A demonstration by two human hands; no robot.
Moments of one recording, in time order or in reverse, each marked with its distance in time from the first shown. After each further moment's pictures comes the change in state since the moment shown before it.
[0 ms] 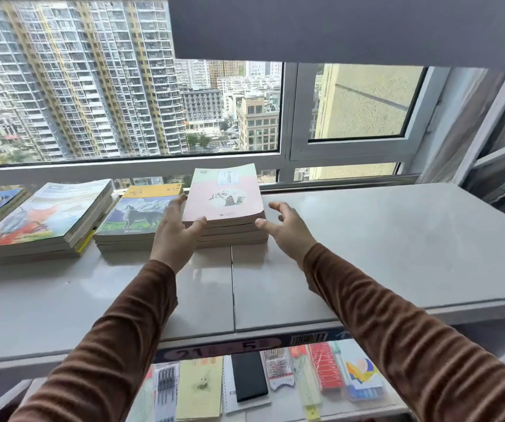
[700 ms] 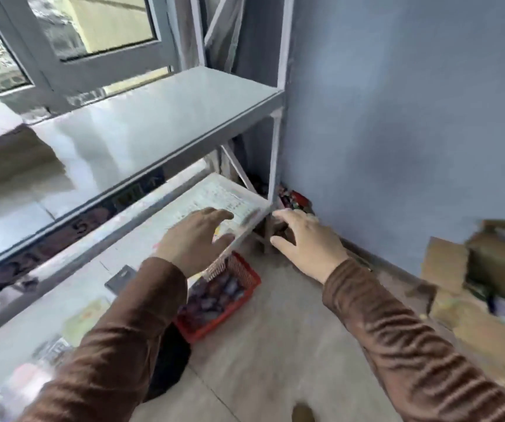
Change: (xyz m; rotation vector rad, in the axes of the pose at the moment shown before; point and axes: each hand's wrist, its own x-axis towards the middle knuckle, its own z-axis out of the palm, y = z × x) left_hand -0.327 0.064 0.103 0.401 -0.935 0.945; right_hand -0.487 0.089 -0.077 -0.732 0.433 0.427
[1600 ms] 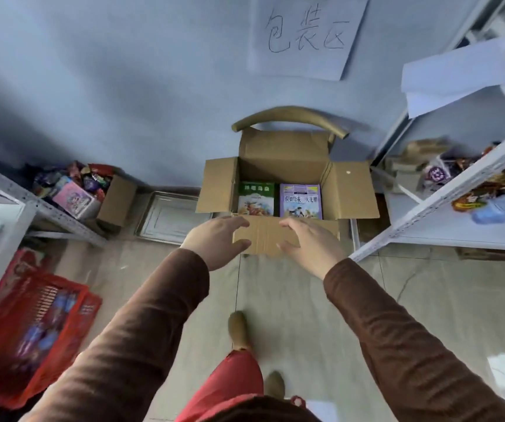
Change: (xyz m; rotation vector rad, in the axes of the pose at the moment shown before) left_hand 0.108 0.570 0.339 -0.009 -0.593 0.453; right_hand -0.356 0.520 -0.122 0.089 -0.093 0.725
